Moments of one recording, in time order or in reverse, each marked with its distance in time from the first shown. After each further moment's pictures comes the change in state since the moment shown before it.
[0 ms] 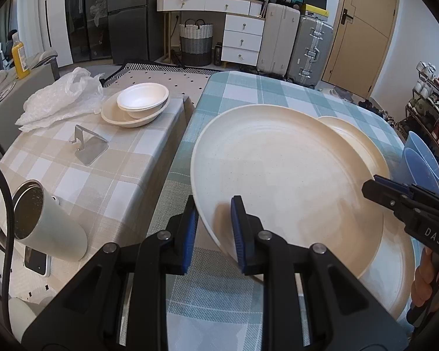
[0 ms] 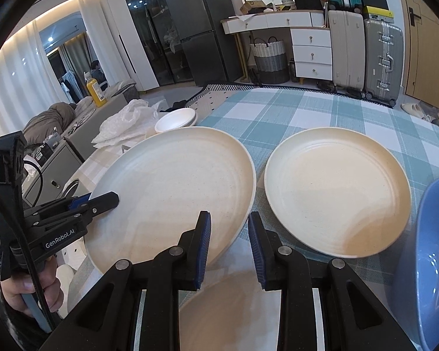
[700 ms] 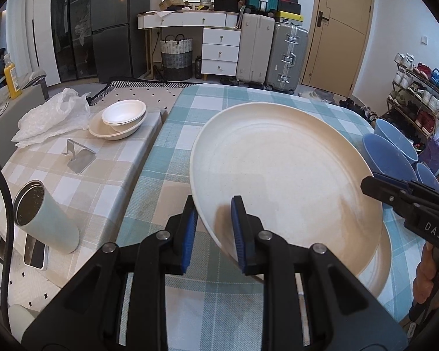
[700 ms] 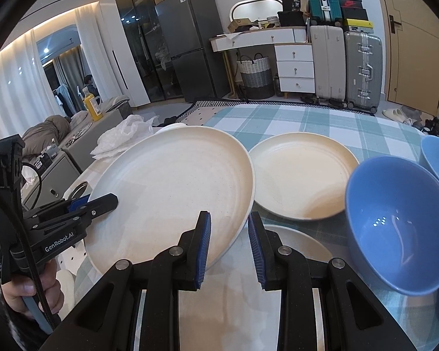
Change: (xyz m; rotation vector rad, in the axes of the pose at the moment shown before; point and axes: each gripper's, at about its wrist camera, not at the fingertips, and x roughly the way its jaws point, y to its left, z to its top) left arm -0.067 -0.056 -0.033 0.077 -0.064 -0.058; right arm -0.086 -0.003 -0.041 0.031 -0.081 -0.064
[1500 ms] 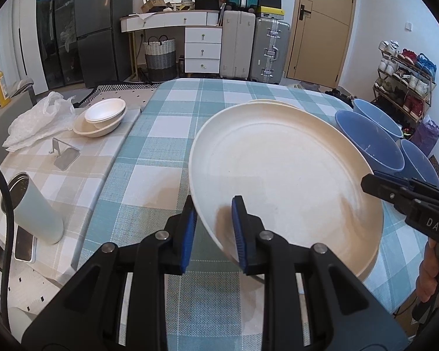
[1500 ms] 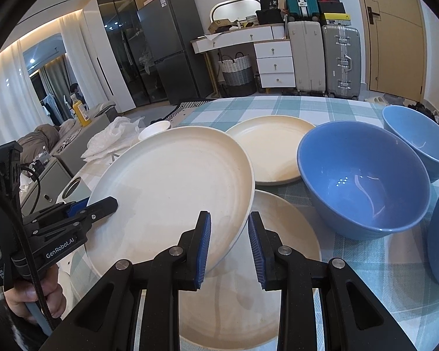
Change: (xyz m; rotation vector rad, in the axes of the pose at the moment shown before) left arm -0.010 -0.044 -0.033 0.068 0.008 -0.046; right arm -0.042 -0.020 -0.040 0.062 0.000 -0.056
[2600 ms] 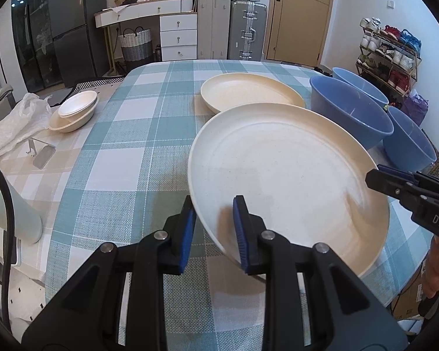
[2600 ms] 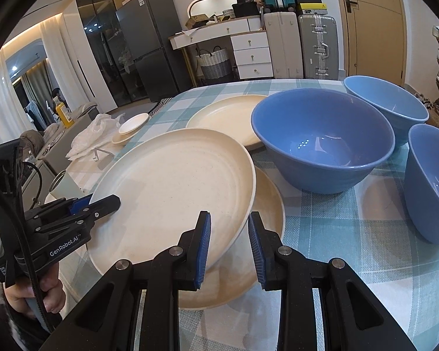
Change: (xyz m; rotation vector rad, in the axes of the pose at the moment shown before) left arm 0.027 -0.032 -0.023 0.095 0.074 -0.069; right arm -0.014 -0.028 -0.038 0.070 0.031 -0.079
